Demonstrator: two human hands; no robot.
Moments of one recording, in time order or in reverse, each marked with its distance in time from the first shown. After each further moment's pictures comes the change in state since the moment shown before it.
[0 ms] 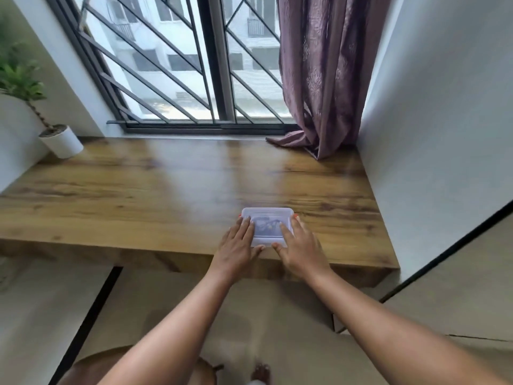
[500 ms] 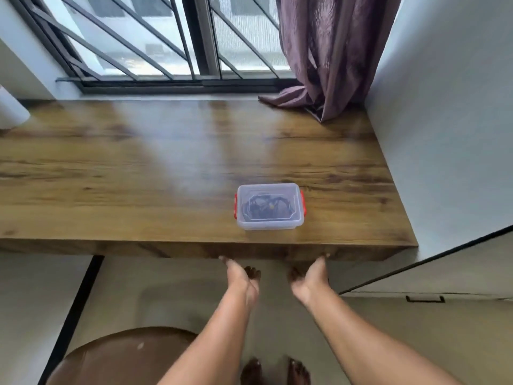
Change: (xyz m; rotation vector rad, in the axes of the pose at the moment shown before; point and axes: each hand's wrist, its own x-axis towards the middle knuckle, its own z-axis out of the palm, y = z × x) left_hand -0.007 0.007 0.119 -2.018 0.151 -1.463; right_hand -0.022 -0.003 0.095 1.982 0.297 1.382
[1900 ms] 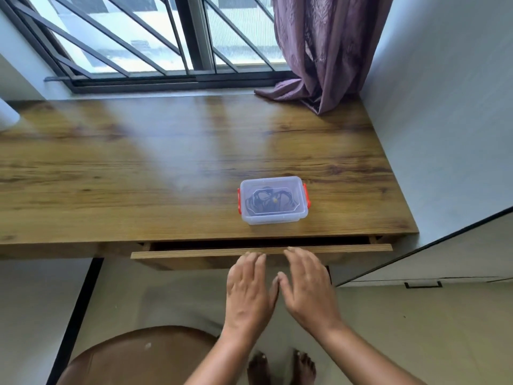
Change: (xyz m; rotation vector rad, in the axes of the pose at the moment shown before) left_hand -0.058 -0.013 -0.073 1.674 -0.143 1.614; right_hand -0.054 0.037 -0.055 -1.674 -0.199 -1.588
